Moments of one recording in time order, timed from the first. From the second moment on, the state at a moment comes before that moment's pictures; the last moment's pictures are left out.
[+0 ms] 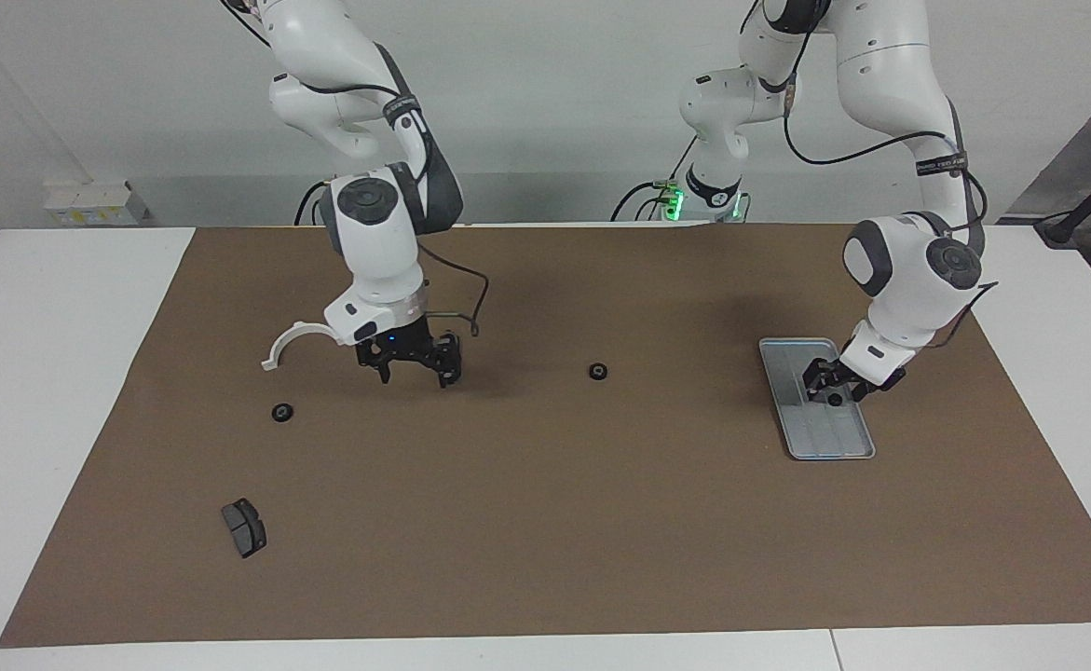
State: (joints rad) left arm 0.13 0.29 -0.08 -2.01 0.01 2.31 0.15; right arm 0.26 0.20 0.12 -1.99 -0.09 2.33 0.59
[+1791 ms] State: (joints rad) left arm -0.02 0.29 -0.10 -1.87 -0.10 2.24 -0.08; right arm 0.65 0.59 0.12 -1.62 -0.08 2.29 0.98
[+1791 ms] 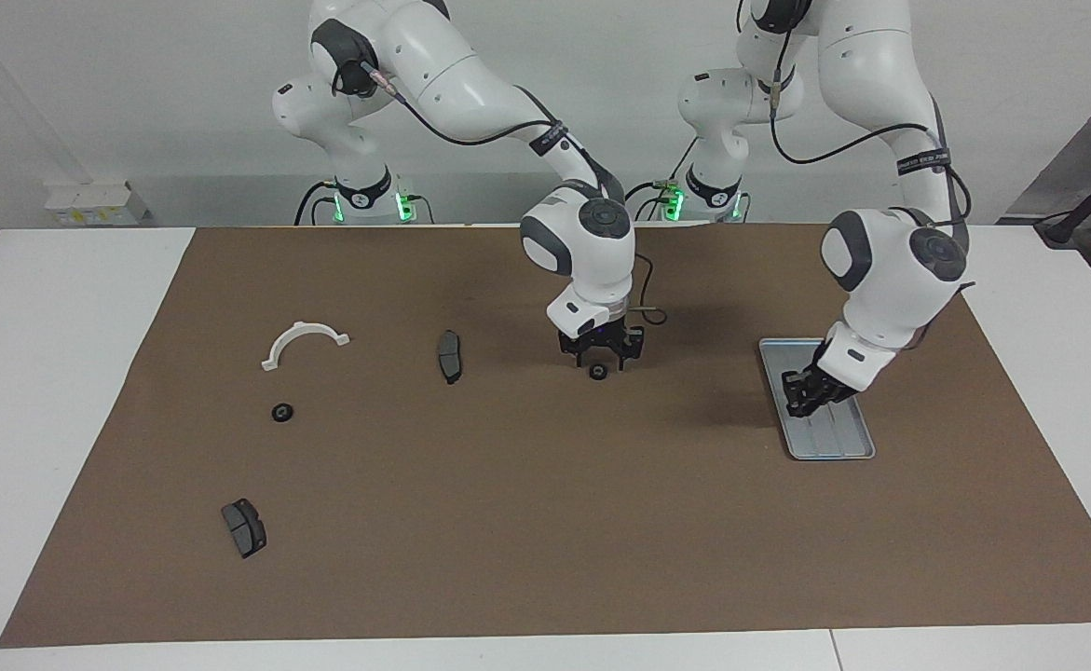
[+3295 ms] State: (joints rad) left arm -0.41 0.29 -0.10 -2.00 -0.10 2.37 -0.47; right arm 0.37 0.31 0.10 -1.98 -0.21 2.42 0.78
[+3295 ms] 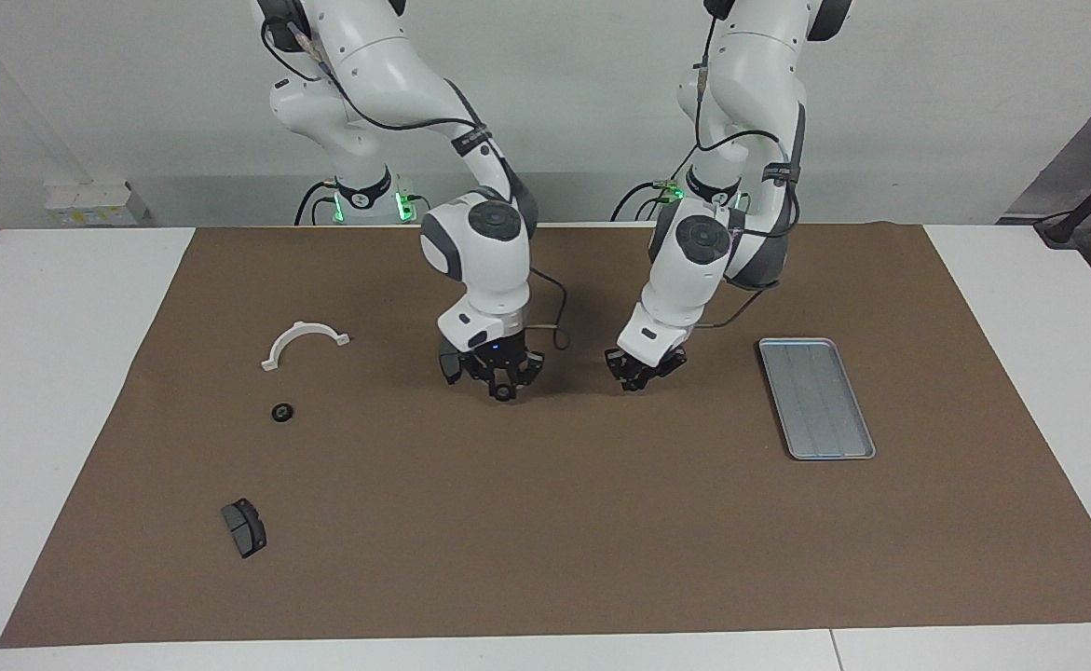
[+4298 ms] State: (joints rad) left arm -0.11 0.24 -0.06 -1.54 -0.03 1.74 -0.15; right arm 0.09 0.20 0.11 -2.17 -0.21 2.44 0.43
